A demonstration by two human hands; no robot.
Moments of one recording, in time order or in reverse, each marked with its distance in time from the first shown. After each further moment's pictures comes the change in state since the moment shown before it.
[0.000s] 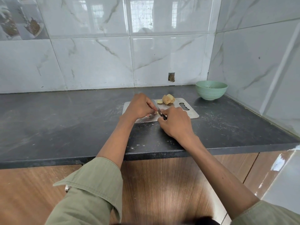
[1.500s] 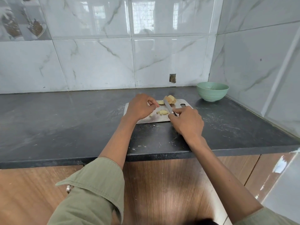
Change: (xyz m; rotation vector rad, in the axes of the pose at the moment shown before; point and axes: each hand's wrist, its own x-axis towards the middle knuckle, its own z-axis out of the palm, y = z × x) left_hand 0.005 -0.004 0.005 0.146 0.156 0.049; right_hand 0.008 0.024 -0.001 0.076 0.127 0.276
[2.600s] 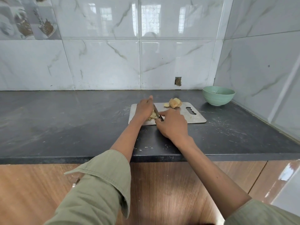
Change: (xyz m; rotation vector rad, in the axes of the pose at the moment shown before) left_hand 0.003 -0.010 0.014 -0.427 0.076 -0.370; right_hand -0.018 -0.051 0.026 -0.070 -0.141 -0.248
